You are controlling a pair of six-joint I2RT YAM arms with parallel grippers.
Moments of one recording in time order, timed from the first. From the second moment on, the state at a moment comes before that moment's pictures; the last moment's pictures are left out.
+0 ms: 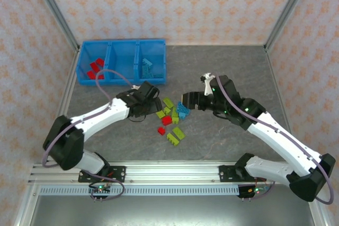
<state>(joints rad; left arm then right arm) -0.62 1.49 0.99 -0.62 -0.13 -0.93 0.71 1.03 1.05 -0.65 -0.09 0.57</state>
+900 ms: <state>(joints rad) -0.61 1.73 1.02 -0.56 -0.16 -0.97 0.71 1.04 1.00 -0.68 0.00 0.63</state>
